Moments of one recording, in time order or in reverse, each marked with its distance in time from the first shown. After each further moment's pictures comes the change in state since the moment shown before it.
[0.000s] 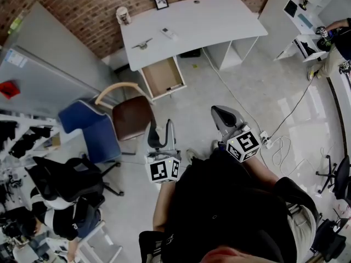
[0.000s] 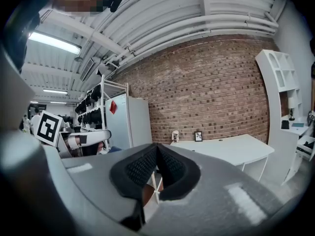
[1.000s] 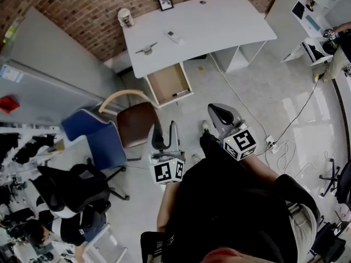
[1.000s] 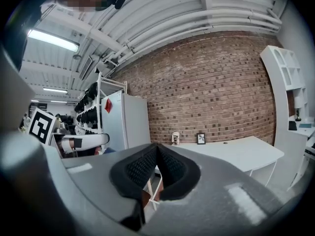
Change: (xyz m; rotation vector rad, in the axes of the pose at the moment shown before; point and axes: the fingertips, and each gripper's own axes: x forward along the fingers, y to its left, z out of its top) left arm 0.067 0.034 -0.014 -0.018 0.023 0.027; right arm 0.090 -0.028 0.006 -0.012 -0.009 0.018
